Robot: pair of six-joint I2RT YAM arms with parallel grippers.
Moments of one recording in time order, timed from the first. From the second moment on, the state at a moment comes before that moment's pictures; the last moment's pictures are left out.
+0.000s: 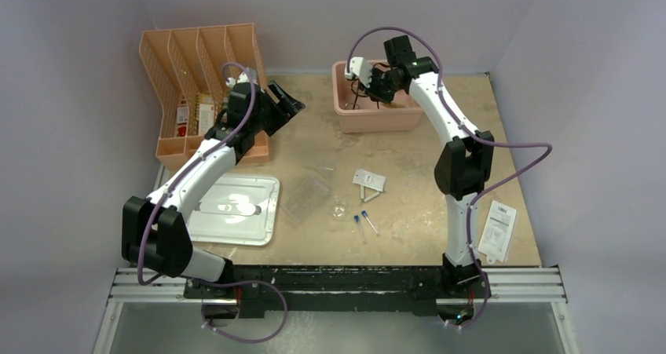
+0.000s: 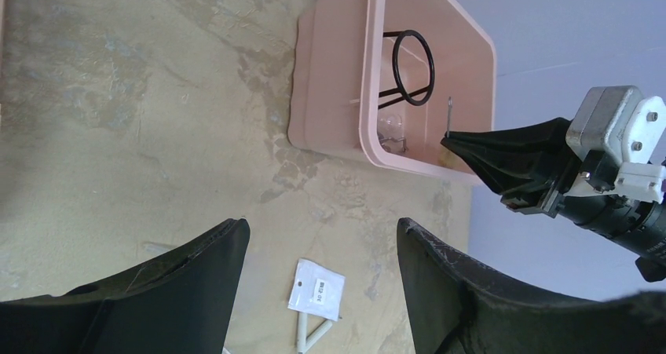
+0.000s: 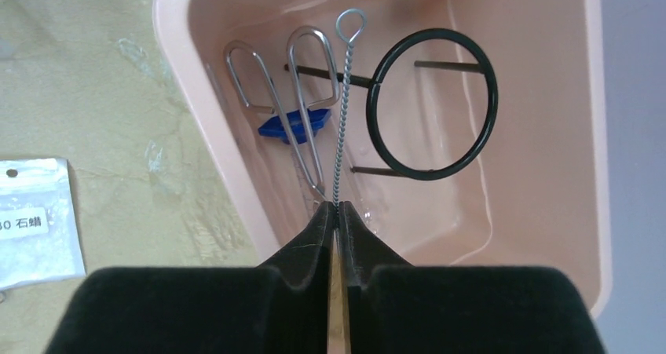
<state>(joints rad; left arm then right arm) -0.32 1.44 1.15 -0.16 0.06 -0.92 0.31 2.15 2.16 -0.92 -0.33 -0.97</state>
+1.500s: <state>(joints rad) -0.32 1.35 1.17 -0.28 0.08 -0.75 0.46 1.54 1.14 -0.55 -0.04 0.34</state>
